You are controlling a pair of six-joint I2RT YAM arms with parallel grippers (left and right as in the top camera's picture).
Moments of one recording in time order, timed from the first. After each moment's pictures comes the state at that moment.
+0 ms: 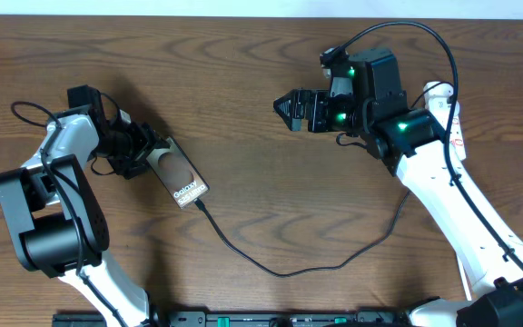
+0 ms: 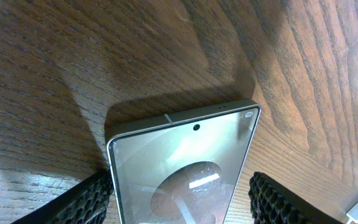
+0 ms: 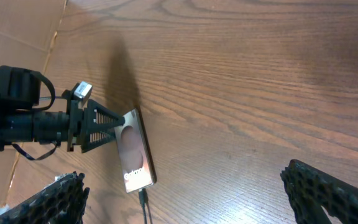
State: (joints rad) left arm 0.28 1.97 1.24 -0.76 0.49 -0.39; right arm 0.39 1.54 1.32 -0.50 -0.40 0.44
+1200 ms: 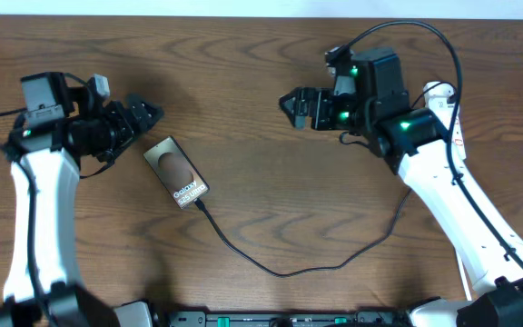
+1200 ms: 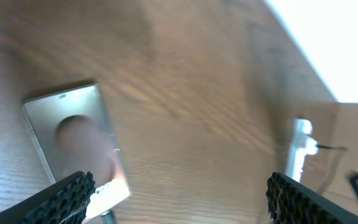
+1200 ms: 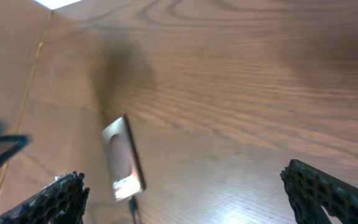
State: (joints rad) left arm 0.28 1.46 1.22 -0.81 0.64 -0.36; right arm 0.36 1.54 1.32 -0.51 -0.35 0.45
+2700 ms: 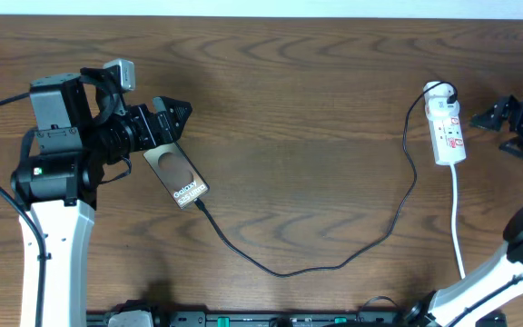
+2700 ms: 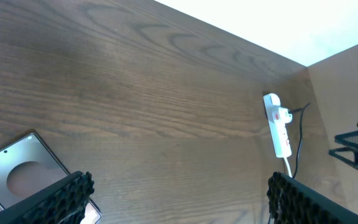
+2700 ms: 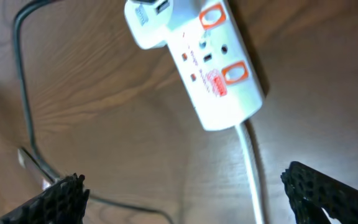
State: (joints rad) left arm 0.11 1.22 1.22 -0.75 0.62 -0.27; right arm -0.63 2.07 1.87 -1.37 -0.55 -0.19
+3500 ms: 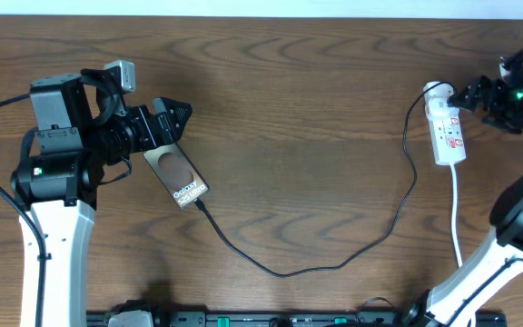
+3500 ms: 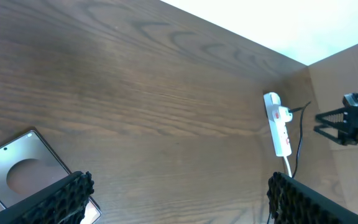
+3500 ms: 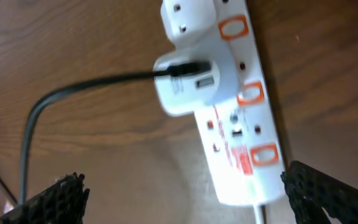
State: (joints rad) left arm 0.11 1.22 1.22 -0.76 0.62 -0.27; right arm -0.49 2.16 1.95 -1.21 -0.50 -0.16
